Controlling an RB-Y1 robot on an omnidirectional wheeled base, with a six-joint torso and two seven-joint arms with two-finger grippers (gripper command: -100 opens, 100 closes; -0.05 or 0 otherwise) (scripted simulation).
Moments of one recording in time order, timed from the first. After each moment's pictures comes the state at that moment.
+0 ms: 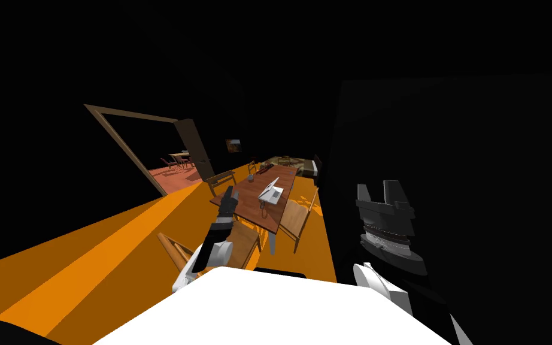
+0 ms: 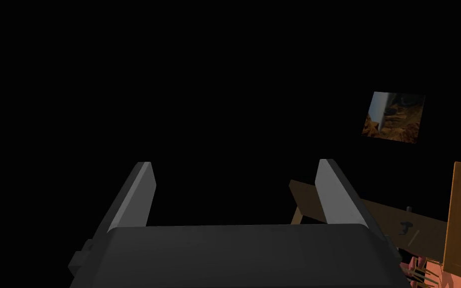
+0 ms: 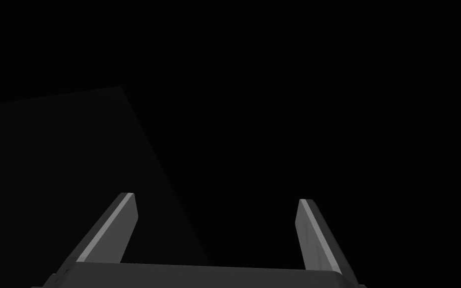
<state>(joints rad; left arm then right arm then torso) 0.37 0.10 0.03 -1.97 0.07 -0.52 -0.08 0.55 -0.02 -0.06 -2.39 0.00 -0.60 0.09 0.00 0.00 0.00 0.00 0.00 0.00</state>
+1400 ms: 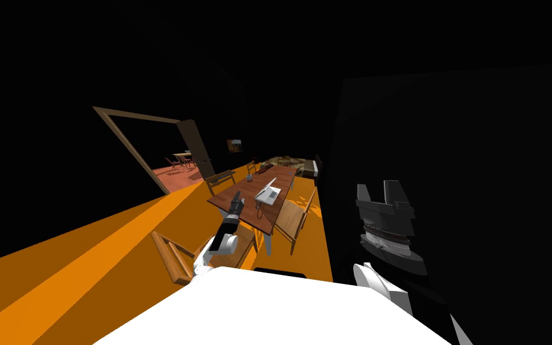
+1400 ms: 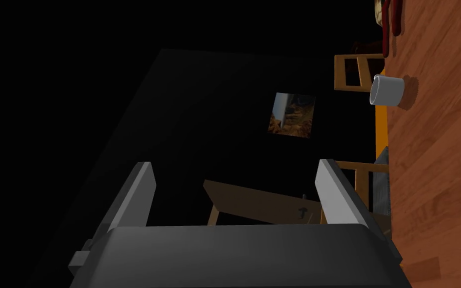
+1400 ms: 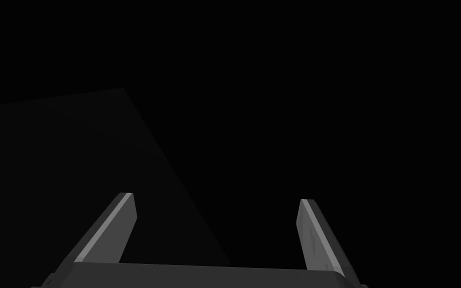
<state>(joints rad) 0.19 0.15 0.05 -1.62 0.16 -0.42 0.00 0.55 -0.02 -0.06 -2.39 0.00 -0.60 0.09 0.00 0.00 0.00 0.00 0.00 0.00</state>
